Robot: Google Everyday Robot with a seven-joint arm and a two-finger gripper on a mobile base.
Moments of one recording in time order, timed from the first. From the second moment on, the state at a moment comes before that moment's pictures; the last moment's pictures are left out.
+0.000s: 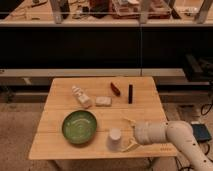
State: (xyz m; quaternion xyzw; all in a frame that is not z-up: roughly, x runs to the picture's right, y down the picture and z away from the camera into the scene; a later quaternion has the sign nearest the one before) arm 0.089 0.211 0.694 0.39 -0.19 -0.88 0.21
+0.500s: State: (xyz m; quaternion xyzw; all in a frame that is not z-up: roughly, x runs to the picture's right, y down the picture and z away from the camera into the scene) arm 0.080 0.227 0.720 0.37 -0.21 -0.87 0.24
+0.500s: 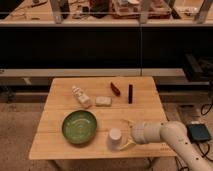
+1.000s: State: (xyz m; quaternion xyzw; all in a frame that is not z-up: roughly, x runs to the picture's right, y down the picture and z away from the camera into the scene) arm 0.056 0.241 0.715 0.40 -0.22 -0.85 0.25
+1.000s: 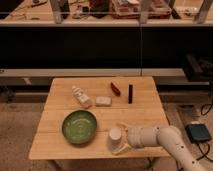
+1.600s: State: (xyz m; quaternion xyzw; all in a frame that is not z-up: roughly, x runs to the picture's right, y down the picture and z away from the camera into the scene) arm 0.043 0.241 0.733 0.40 -0.22 -0.85 0.25
